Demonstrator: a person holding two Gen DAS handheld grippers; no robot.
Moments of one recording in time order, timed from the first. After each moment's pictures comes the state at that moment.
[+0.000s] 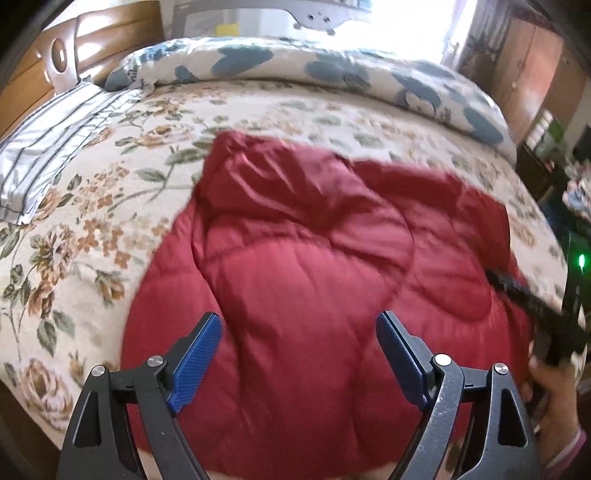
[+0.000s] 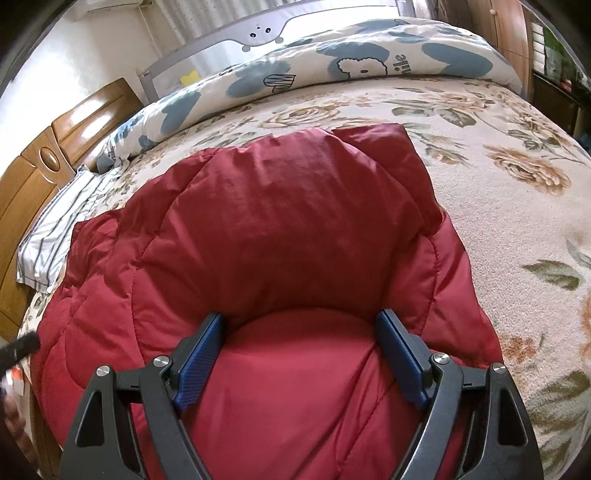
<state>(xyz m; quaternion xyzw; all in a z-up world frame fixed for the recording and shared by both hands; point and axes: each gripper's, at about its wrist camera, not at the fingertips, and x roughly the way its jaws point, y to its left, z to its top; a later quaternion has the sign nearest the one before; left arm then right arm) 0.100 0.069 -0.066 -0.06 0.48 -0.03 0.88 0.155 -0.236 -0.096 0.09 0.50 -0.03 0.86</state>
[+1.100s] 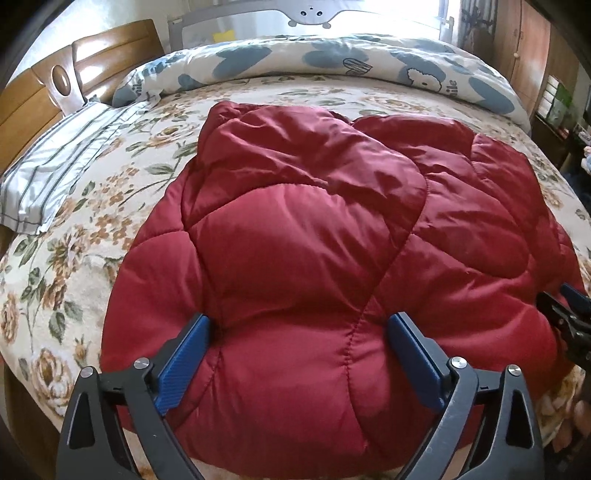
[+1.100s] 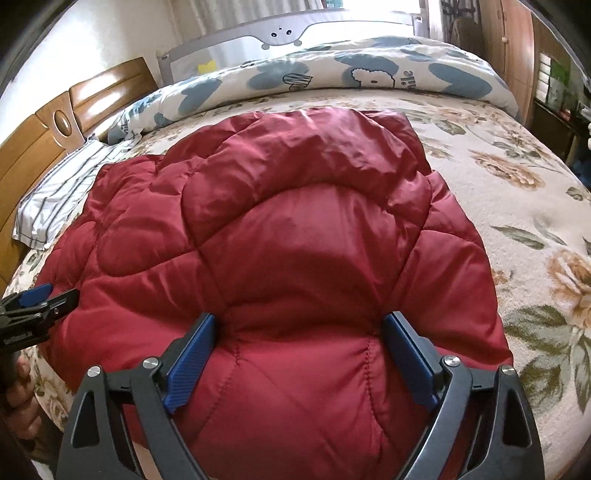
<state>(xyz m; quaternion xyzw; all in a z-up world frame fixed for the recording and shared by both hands) 0.088 0.043 -0.097 0.01 0.47 0.01 0.88 0.081 -0.195 -0.088 0.03 0.49 -0.03 0.87</state>
